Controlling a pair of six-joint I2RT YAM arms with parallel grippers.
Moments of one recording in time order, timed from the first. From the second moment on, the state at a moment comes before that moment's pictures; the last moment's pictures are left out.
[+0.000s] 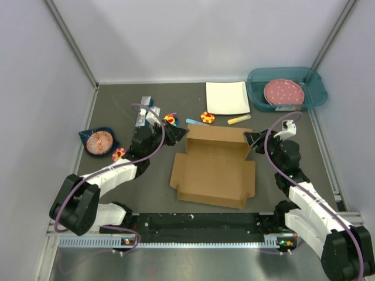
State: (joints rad) left arm -0.47 1.30 0.57 0.60 0.25 -0.75; right arm 0.22 0.83 0.32 0.36 -0.10 0.68
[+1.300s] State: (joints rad) left arm -0.40 1.33 0.76 0.45 0.46 -0.79; right arm 0.22 0.89 0.38 0.31 -0.11 0.68
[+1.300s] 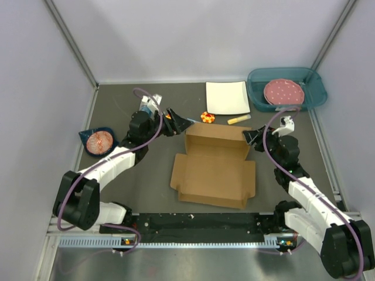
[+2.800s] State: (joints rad) left arm -0.39 1.41 0.71 0.47 0.45 -0.72; right arm 0.21 0.89 0.37 0.34 -0.13 0.67
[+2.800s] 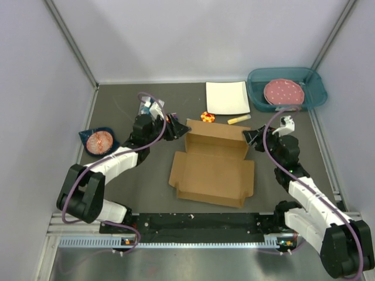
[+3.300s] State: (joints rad) left arm -0.39 1.18 0.84 0.11 0.29 -0.65; right arm 0.21 0.83 0.65 -0.17 -0.04 0.53
